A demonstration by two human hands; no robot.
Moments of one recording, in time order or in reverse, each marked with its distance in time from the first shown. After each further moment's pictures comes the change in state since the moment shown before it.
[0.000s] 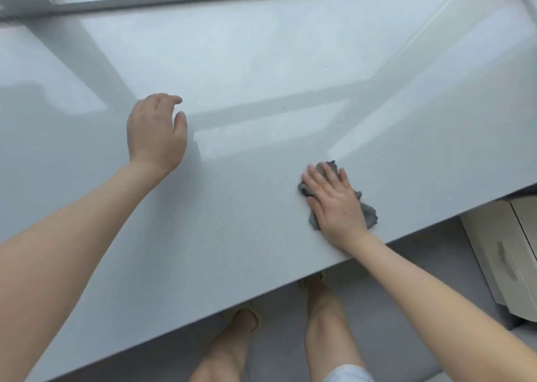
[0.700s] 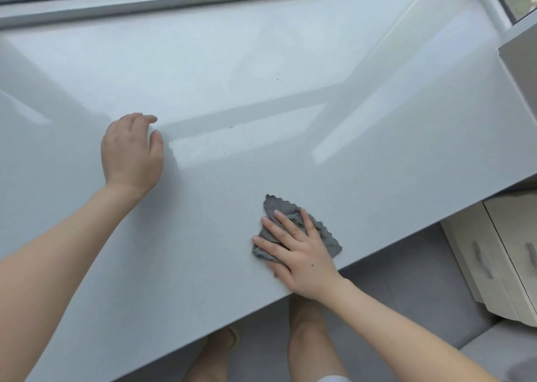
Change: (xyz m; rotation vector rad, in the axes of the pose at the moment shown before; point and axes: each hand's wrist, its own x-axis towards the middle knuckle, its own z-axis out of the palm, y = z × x) left_hand 0.019 0.051 0.047 0.027 0.004 0.003; right_hand -0.041 0.023 0.005 0.021 0.062 -0.284
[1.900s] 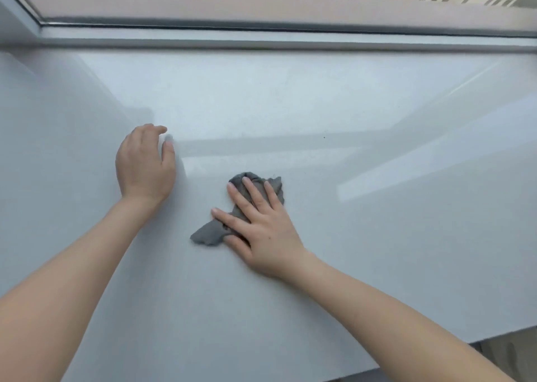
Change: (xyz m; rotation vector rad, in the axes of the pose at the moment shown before) left_hand 0.048 -0.027 0.014 -0.003 0.152 -0.239; right_hand 0.182 0.023 0.007 0.051 -0.068 -0.215
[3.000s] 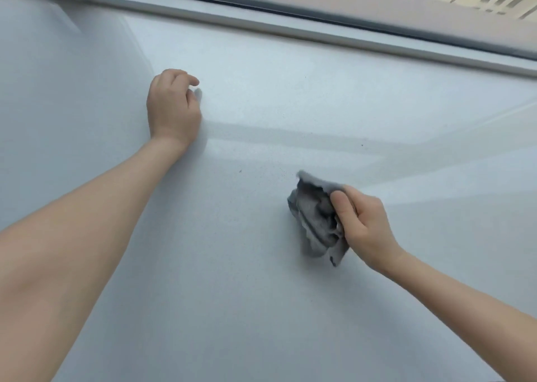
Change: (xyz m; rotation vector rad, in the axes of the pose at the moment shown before) left_hand 0.056 -0.015 0.008 -0.103 0.095 -0.085; right_hand -0.011 0.049 -0.090 0.680 0.069 0.297
